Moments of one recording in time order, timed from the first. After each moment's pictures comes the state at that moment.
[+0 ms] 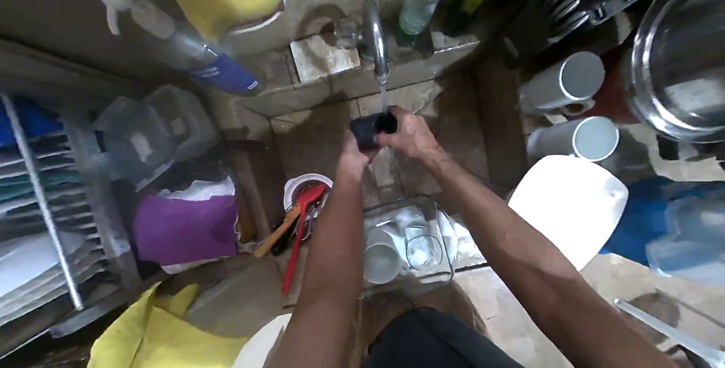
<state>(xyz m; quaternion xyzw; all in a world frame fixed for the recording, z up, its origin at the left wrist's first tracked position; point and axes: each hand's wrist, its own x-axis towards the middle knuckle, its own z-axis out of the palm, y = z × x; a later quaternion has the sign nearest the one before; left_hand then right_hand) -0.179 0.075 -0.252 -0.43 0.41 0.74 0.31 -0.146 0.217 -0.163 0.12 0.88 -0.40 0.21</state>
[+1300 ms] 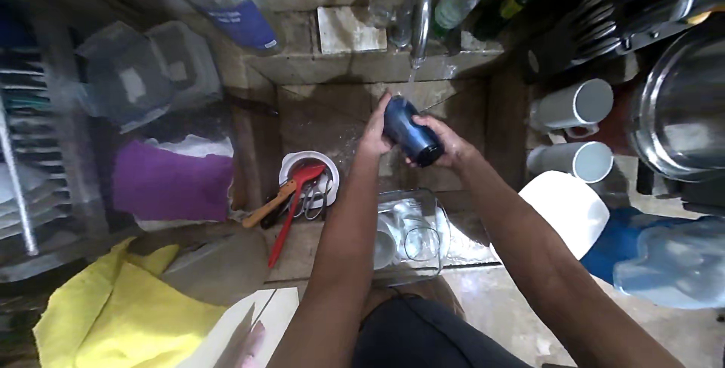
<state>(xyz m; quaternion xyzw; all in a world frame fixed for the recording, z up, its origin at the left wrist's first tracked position) -0.176 0.095 -0.245 -0.27 0.39 0.80 0.37 -0.124 0.260 -0.208 0.23 0.45 -0.75 0.42</state>
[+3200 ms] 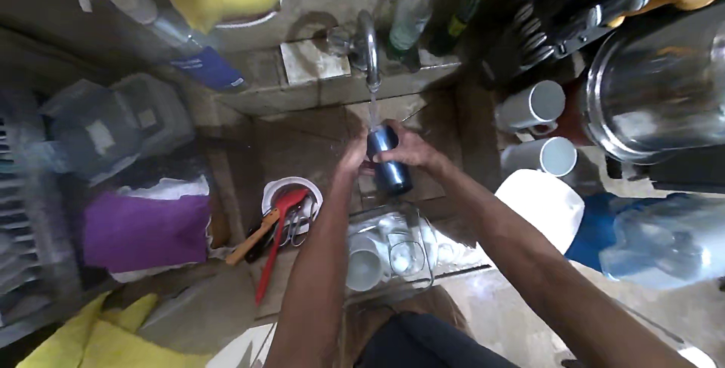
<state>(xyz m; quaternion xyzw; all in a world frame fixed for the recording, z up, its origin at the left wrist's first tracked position) -0.162 0.088 -0.208 -0.23 0.65 0.56 0.45 -0.135 0.260 -0.204 0.11 0.83 -0.46 0.29</state>
